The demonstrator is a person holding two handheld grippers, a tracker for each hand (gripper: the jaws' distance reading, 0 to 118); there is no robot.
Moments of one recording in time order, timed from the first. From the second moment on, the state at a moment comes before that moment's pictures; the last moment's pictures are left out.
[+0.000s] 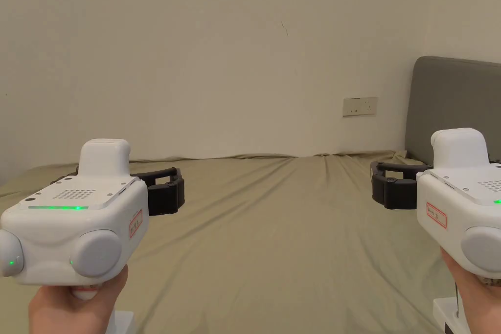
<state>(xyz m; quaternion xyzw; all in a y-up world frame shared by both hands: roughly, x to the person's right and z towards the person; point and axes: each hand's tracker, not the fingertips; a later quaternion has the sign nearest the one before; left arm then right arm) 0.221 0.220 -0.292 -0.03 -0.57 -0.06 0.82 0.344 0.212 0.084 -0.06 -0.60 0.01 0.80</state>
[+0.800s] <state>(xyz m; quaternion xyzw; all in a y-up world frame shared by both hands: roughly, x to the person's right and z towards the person) 0.218 0.213 -0.295 -0.02 -0.57 -0.05 0.82 0.341 0.208 0.077 -0.06 -0.60 0.02 0.80</state>
